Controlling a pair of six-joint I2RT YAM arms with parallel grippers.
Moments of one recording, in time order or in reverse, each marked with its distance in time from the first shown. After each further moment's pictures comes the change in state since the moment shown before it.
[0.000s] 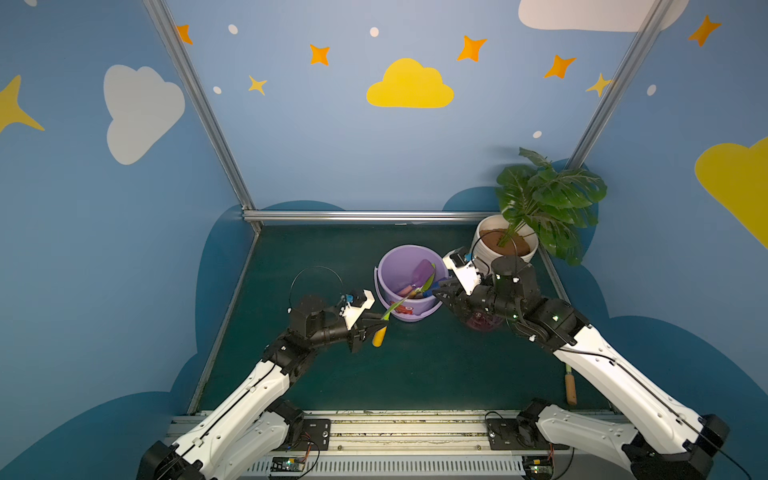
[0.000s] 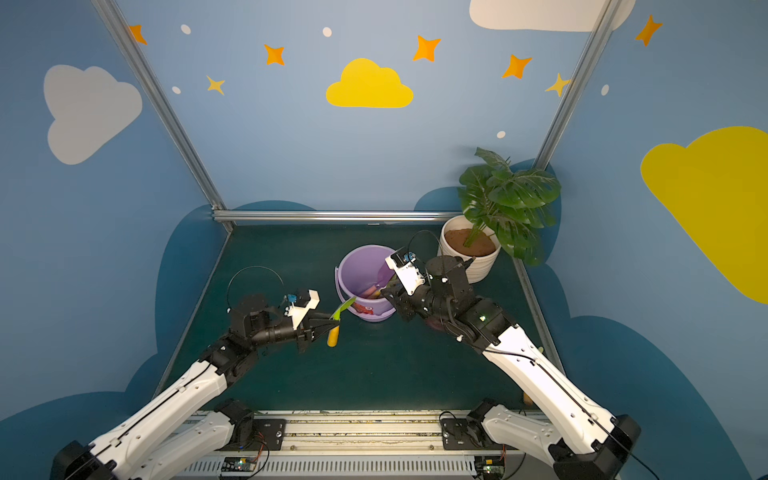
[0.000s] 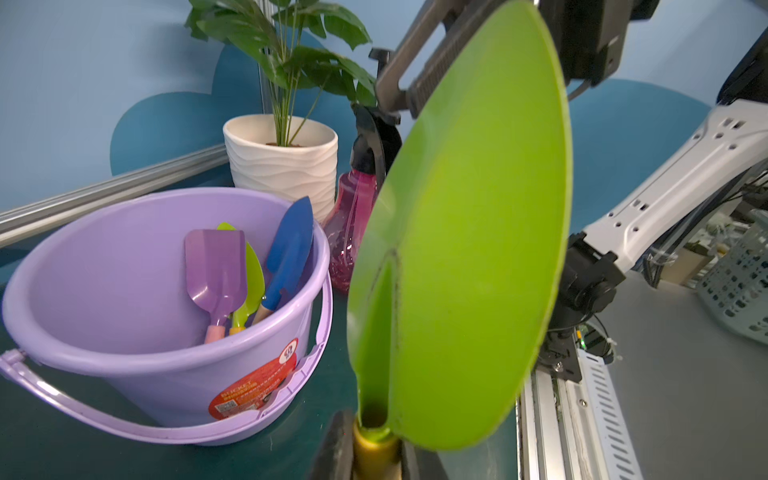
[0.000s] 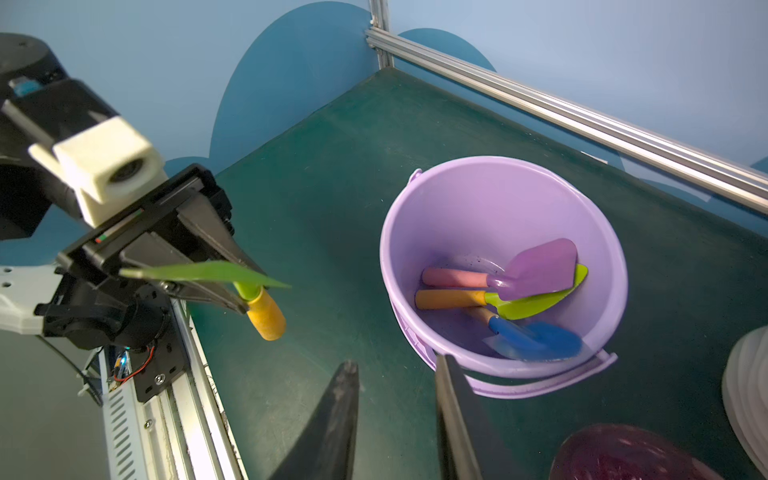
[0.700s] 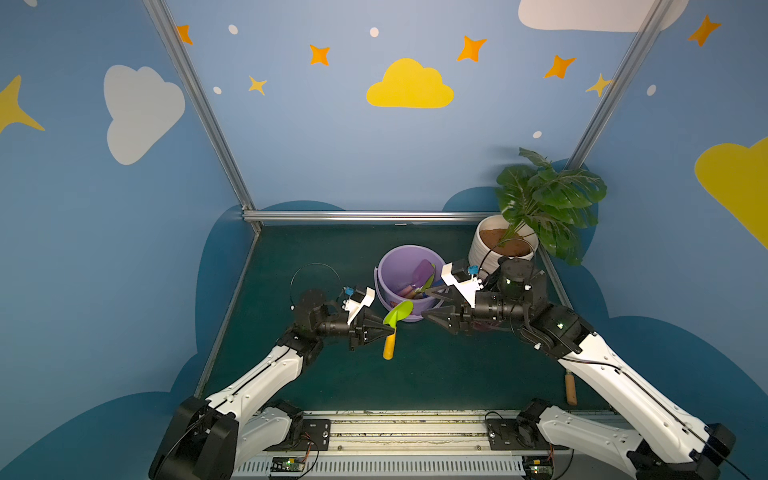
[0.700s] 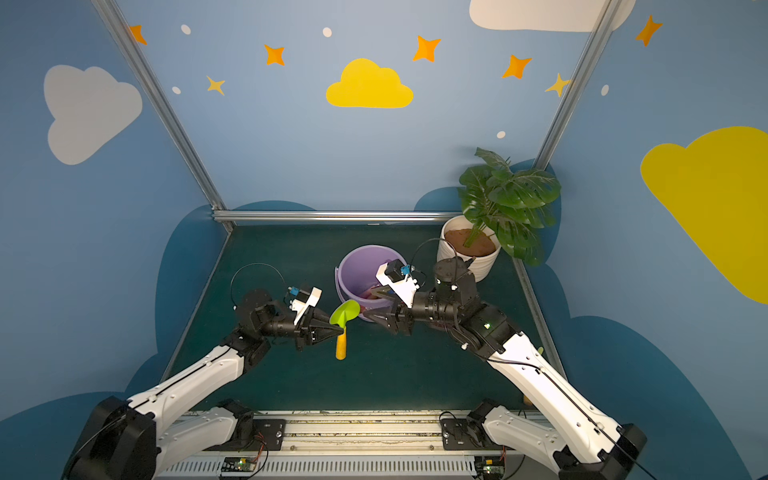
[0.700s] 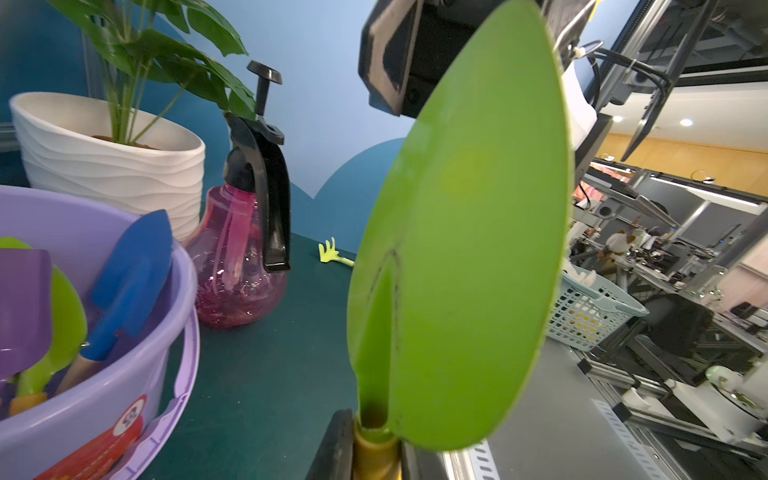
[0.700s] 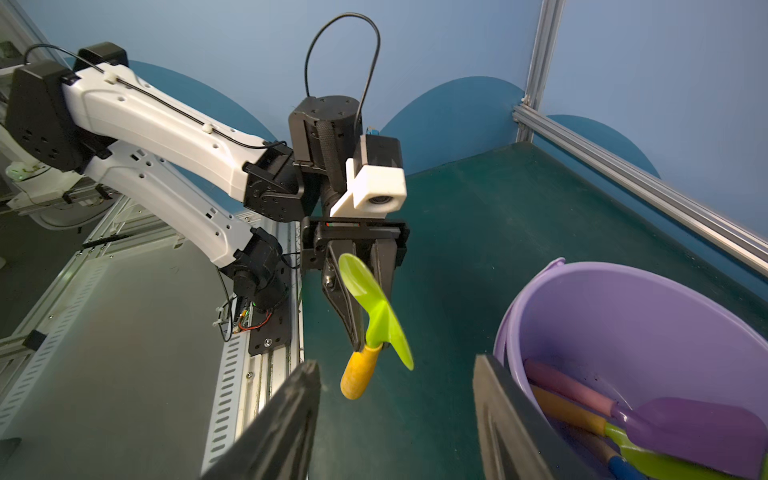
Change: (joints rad) left arm 0.048 0.224 -0.051 0.433 0.446 -0.291; right arm -0.001 -0.041 -0.035 0.138 -0.397 -0.116
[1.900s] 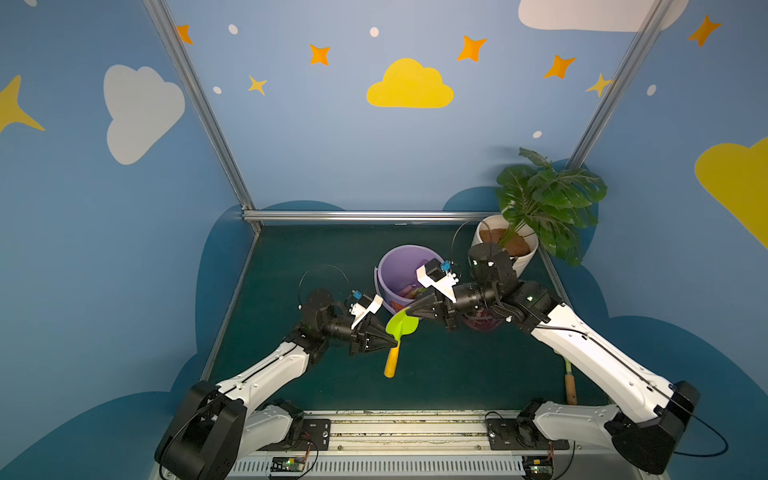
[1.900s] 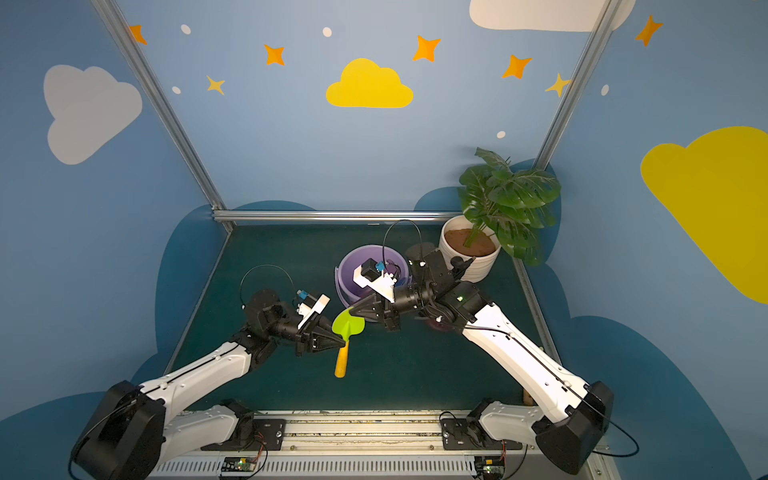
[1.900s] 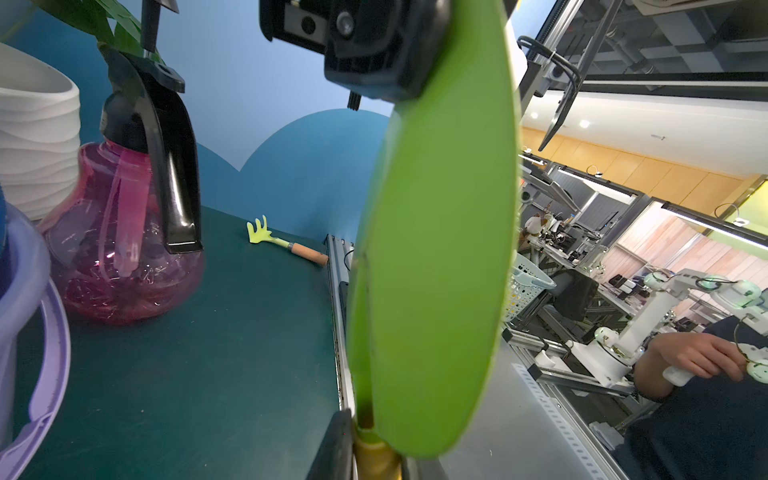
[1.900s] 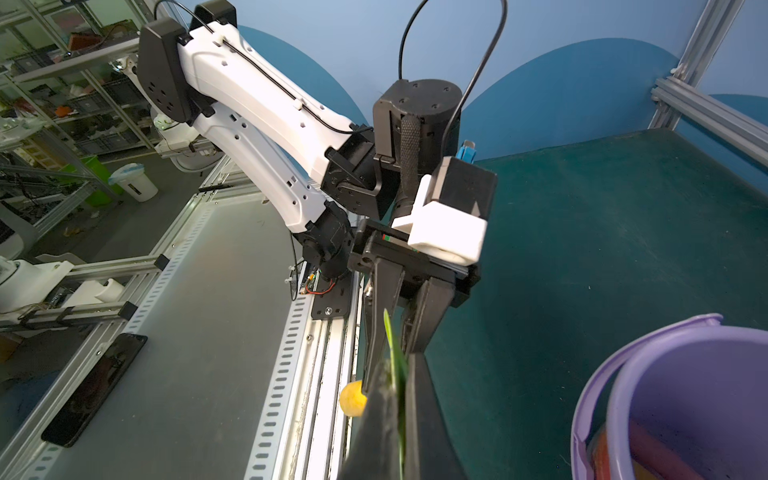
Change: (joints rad) left arm -0.037 0.065 0.000 0.074 0.141 -0.082; right arm 0.031 0.214 0.151 -0.128 -0.237 -0.125
